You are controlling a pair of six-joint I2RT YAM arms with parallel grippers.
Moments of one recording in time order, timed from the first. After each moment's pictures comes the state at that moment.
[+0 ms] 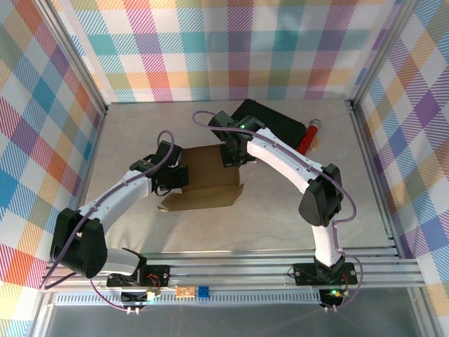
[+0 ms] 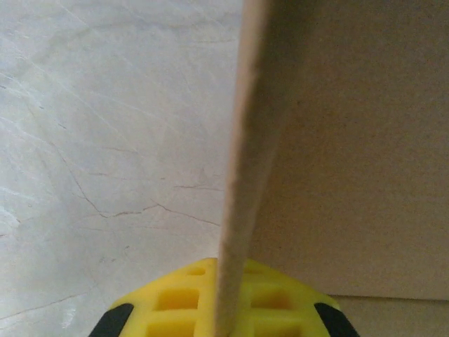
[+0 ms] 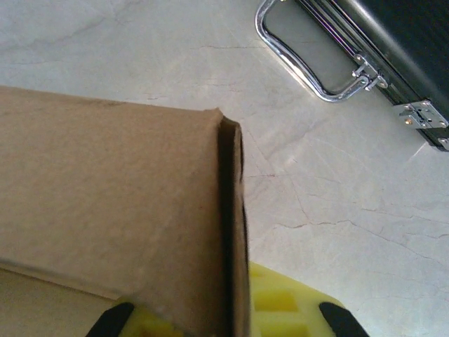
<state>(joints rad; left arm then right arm) -0.40 1.37 0.97 -0.65 -0.02 -0.52 0.79 1.99 1.98 -1.26 0.24 0.56</state>
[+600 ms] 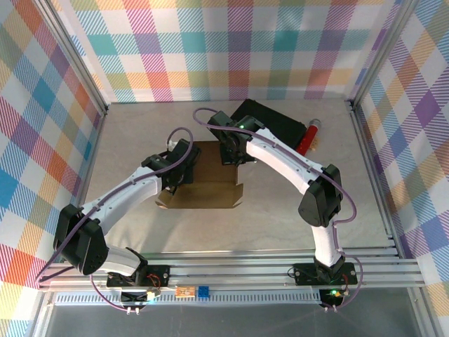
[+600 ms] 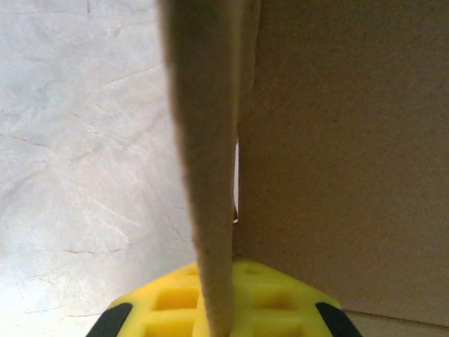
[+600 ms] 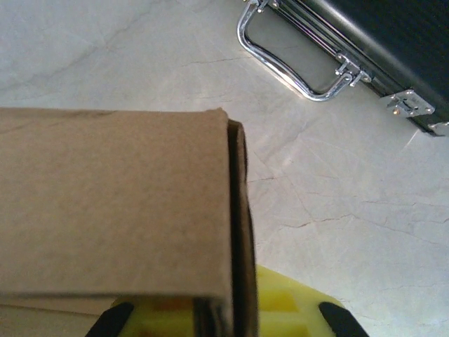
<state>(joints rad) -0.58 1.41 1.12 -0.81 -0.44 -0.52 0.81 1.99 1.99 -1.27 0.28 0.68</state>
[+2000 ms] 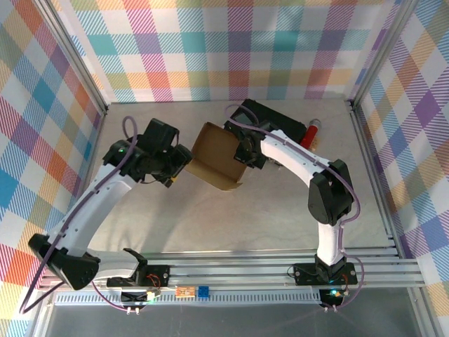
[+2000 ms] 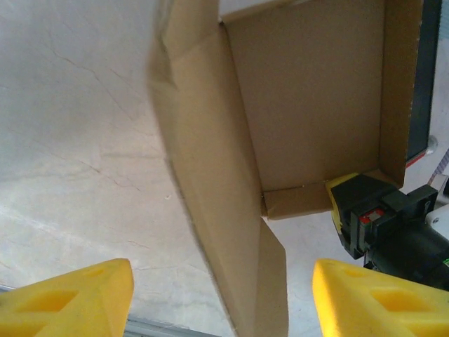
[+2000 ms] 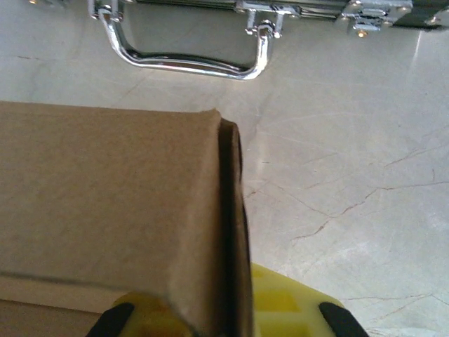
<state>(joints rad) -0.55 1.30 1.47 -1.17 0.01 -1.30 0.65 1.93 1.70 -1.04 0.16 1.08</state>
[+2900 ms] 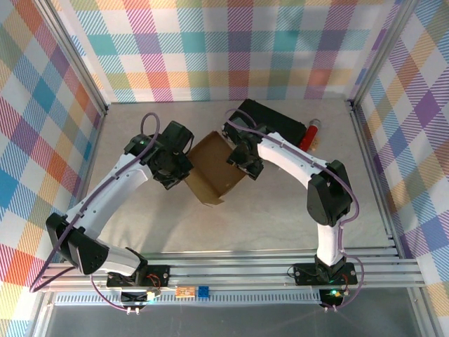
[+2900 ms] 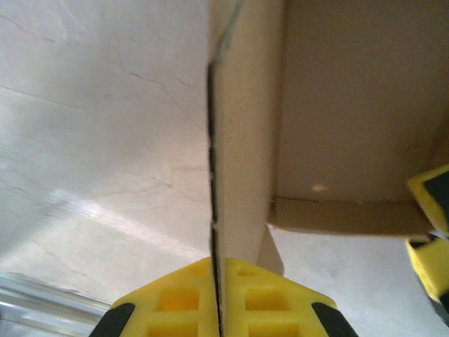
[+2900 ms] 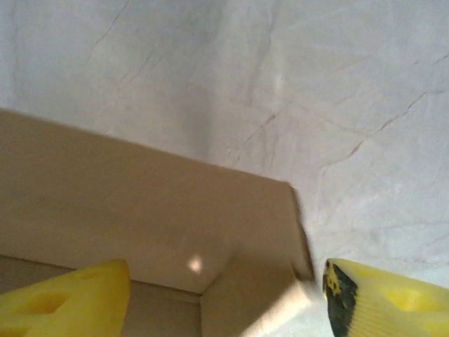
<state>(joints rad) -0.57 1.43 1.49 -1.31 -0.10 -1.15 0.69 1.93 1.71 -1.08 0.02 1.23</state>
